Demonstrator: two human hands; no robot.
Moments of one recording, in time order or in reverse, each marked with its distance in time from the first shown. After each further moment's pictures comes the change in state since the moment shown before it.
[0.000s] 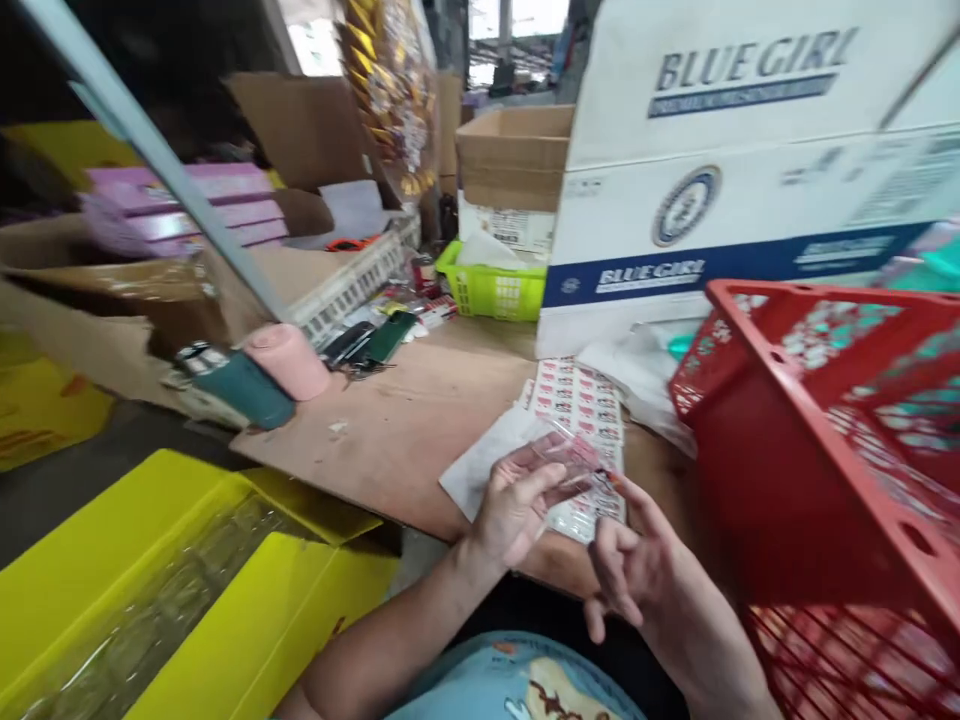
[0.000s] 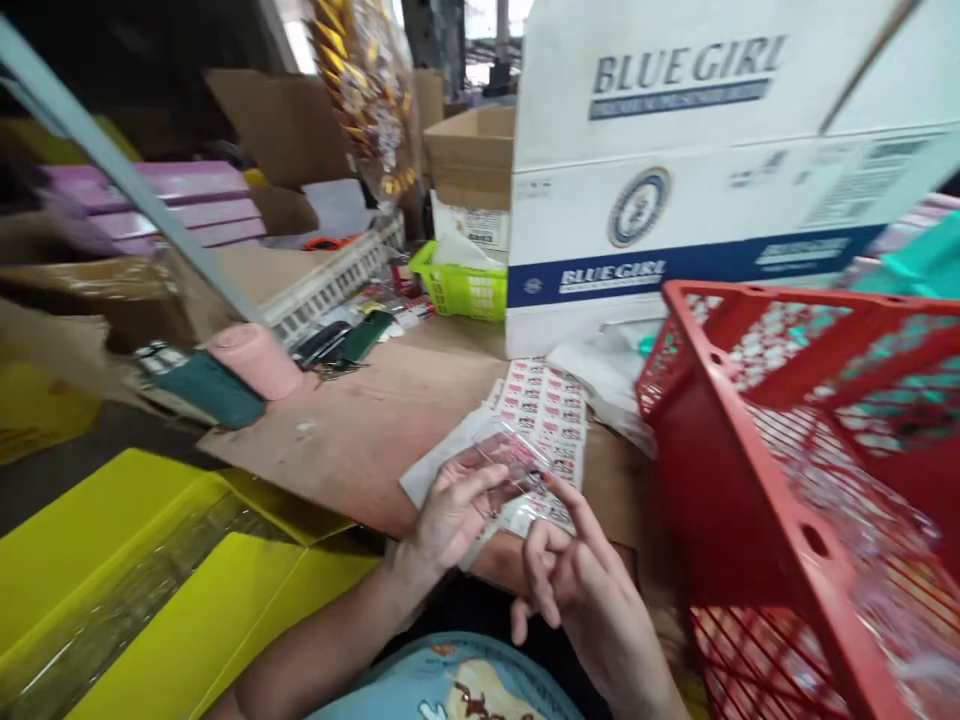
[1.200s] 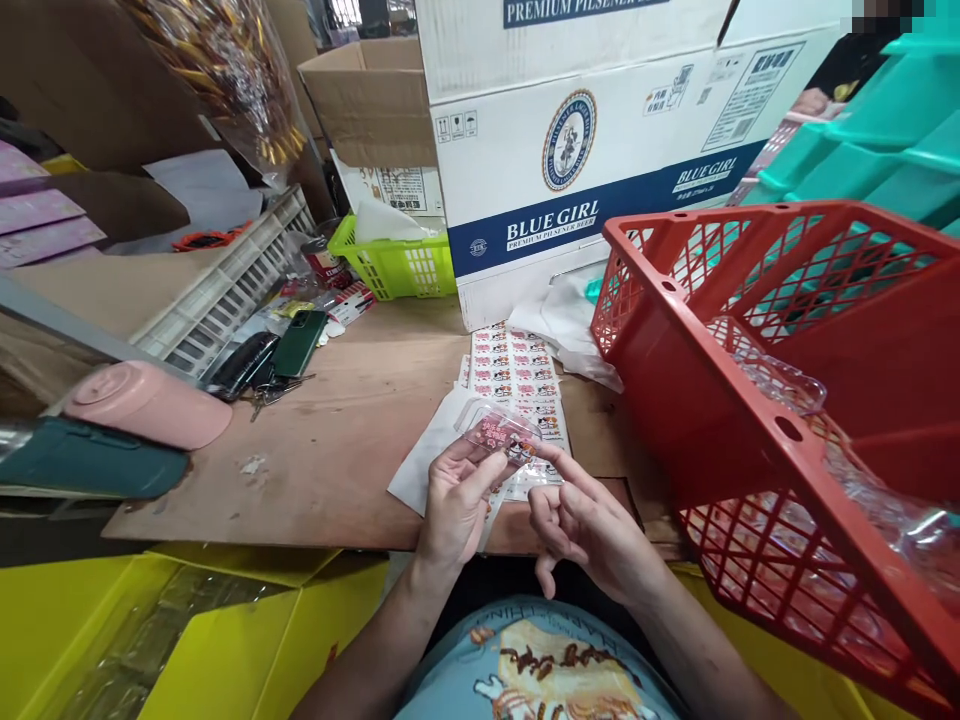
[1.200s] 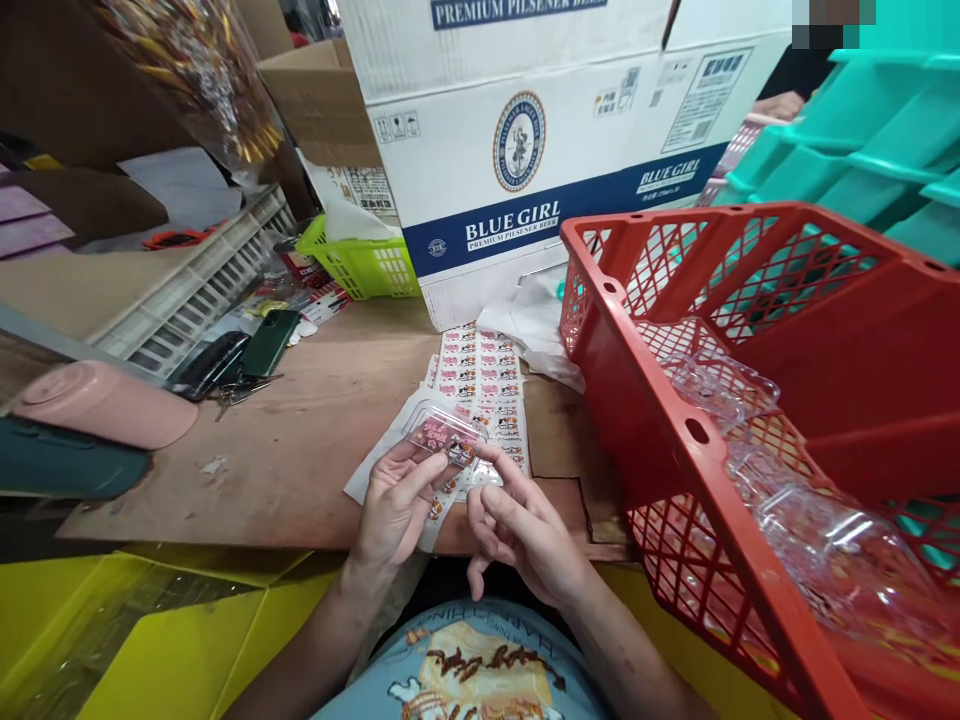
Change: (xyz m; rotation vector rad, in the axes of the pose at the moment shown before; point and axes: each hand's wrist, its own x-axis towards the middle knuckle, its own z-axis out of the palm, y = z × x) left_hand 0.001 -0.007 -0.008 0.231 -0.002 0.059; right_hand 0.010 0.011 -0.006 0.012 -0.032 -0.042
